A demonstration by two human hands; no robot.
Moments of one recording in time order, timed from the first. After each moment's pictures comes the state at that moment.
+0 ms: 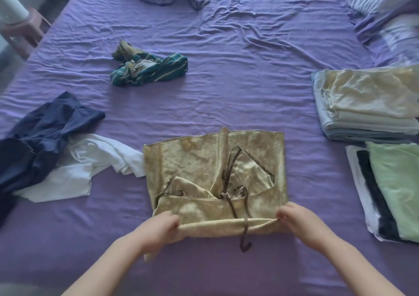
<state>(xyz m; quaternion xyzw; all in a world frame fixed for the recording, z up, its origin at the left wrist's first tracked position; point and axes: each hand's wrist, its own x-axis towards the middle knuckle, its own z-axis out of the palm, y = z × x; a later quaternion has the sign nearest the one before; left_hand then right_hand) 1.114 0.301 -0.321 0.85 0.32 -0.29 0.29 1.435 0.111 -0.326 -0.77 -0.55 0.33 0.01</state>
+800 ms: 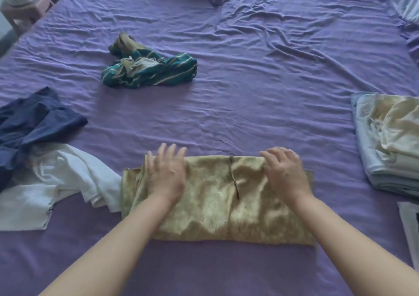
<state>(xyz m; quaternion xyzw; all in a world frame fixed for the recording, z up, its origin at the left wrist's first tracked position) 1.249 0.449 -0.377 0.82 0.56 -0.01 0.10 1.502 0.338 -0.376 -0.79 -0.61 0.02 0.10</state>
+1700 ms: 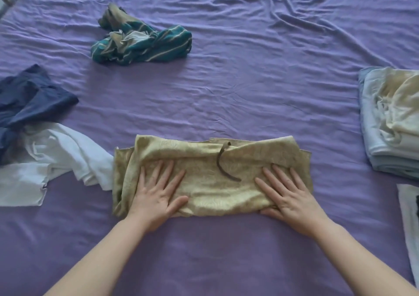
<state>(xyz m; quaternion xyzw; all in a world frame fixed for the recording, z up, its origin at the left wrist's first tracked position) 1.190 0.387 -0.425 0.88 0.43 -0.15 0.10 1.517 0.242 -0.414 -0.66 -0.74 0.10 -0.08</state>
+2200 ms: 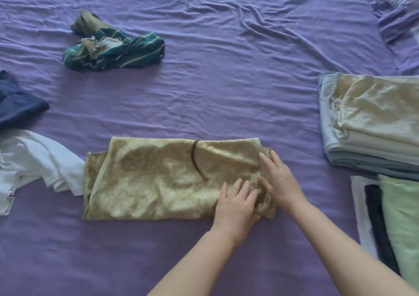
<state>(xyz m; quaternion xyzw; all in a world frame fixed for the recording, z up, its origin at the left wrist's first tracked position) 1.395 0.269 -0.389 0.92 0.32 -0.12 0.21 1.552 0.250 -0.390 -0.82 -0.50 0.26 0.12</state>
